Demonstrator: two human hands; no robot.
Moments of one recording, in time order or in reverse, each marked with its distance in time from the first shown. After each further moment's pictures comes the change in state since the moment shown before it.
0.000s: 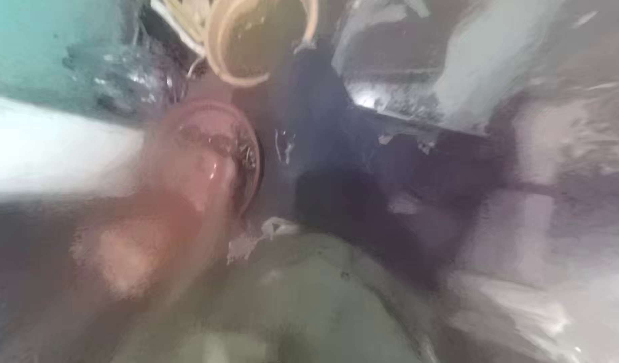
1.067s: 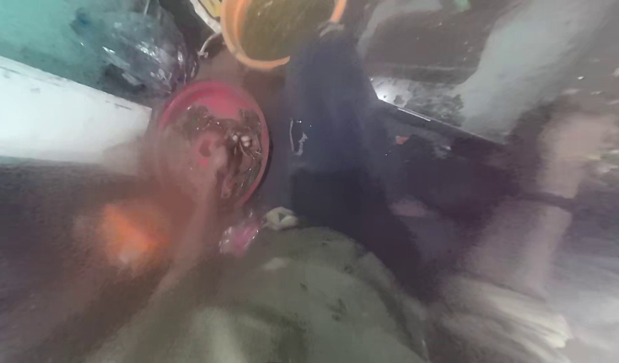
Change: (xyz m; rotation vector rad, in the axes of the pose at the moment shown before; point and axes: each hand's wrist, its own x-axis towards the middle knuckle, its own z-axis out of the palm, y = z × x) left_hand 0.175 -0.041 -0.015 -0.321 -0.156 0.280; right_hand 0.009 0.001 0.016 0.376 -0.024 0.011
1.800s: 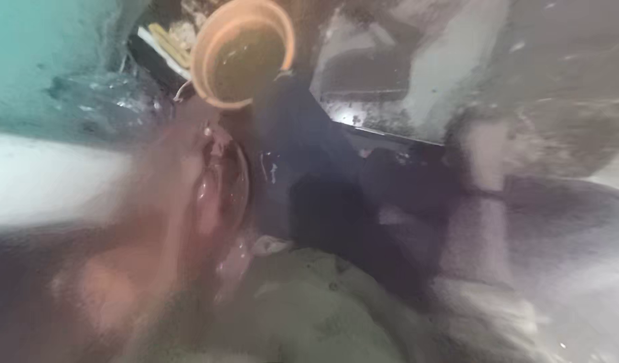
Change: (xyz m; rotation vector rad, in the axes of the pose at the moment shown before) left_hand -0.020 0.144 0.059 0.352 0.109 0.292; right_hand -0.016 -0.001 -0.014 -0.457 -0.059 -0.031
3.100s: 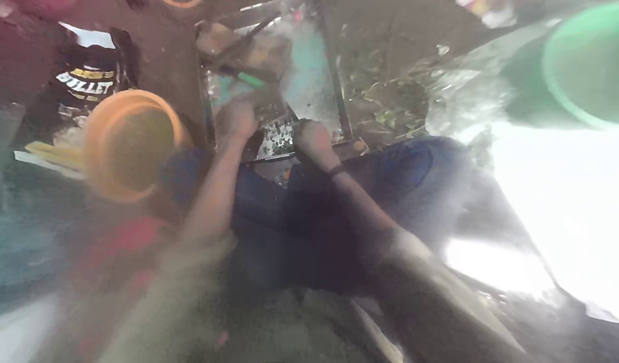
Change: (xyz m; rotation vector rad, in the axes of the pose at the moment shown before) left_hand 0.110 0.141 0.352 0.954 -0.515 0.742; right_hand 0.045 -0.029 0.056 -0.329 -0.203 0.063
